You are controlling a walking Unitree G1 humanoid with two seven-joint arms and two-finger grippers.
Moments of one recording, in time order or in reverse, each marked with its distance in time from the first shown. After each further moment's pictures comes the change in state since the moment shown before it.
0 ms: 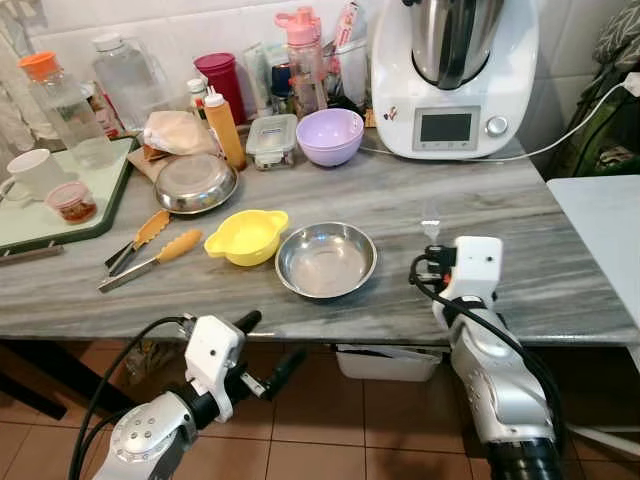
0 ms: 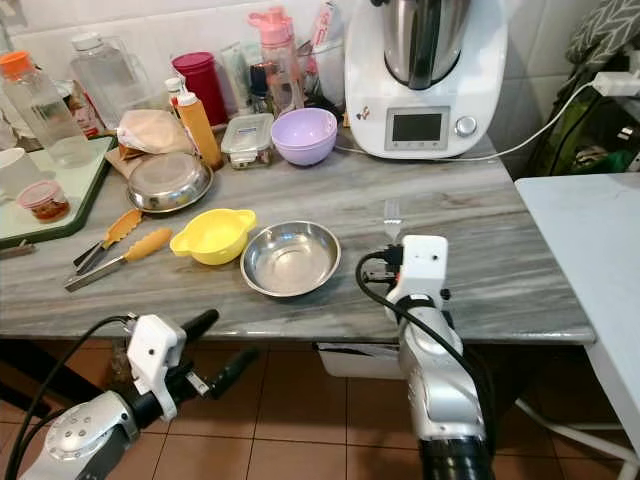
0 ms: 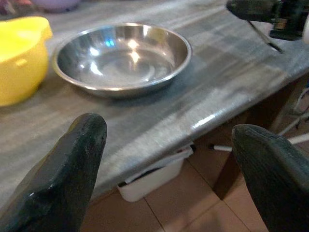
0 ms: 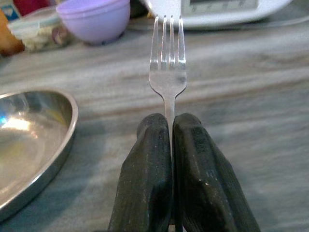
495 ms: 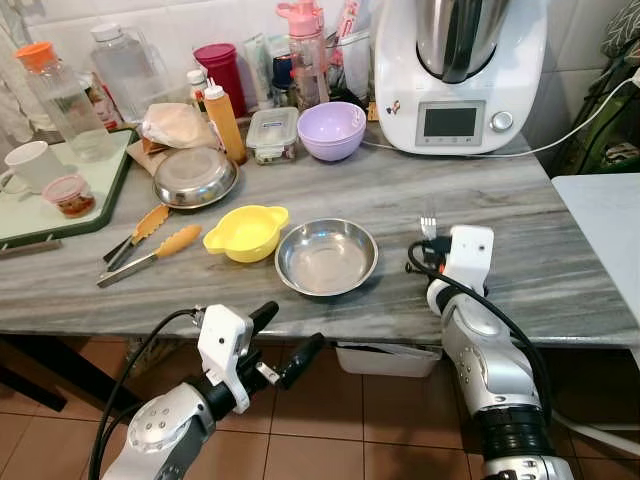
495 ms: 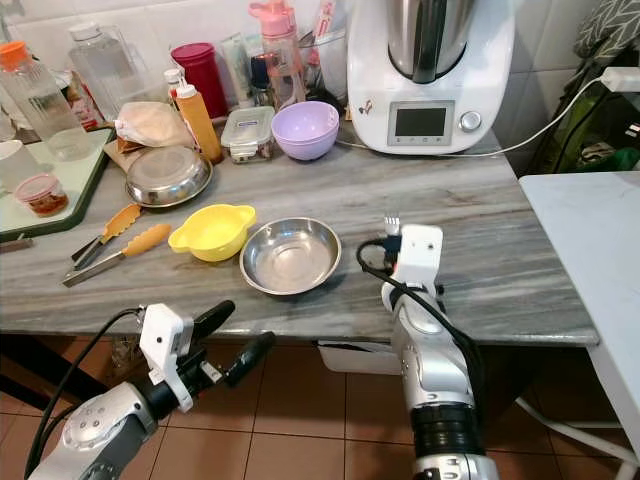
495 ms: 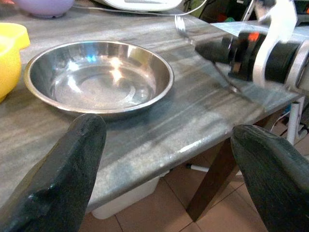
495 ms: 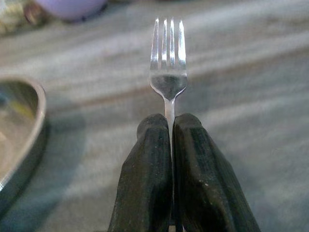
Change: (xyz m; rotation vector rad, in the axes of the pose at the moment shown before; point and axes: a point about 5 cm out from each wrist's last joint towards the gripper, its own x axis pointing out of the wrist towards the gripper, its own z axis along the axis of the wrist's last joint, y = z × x) left arm 0.015 -0.010 0.015 -0.103 -0.089 -0.032; right arm 0.020 -0.003 -0.006 0.060 0.088 -0.055
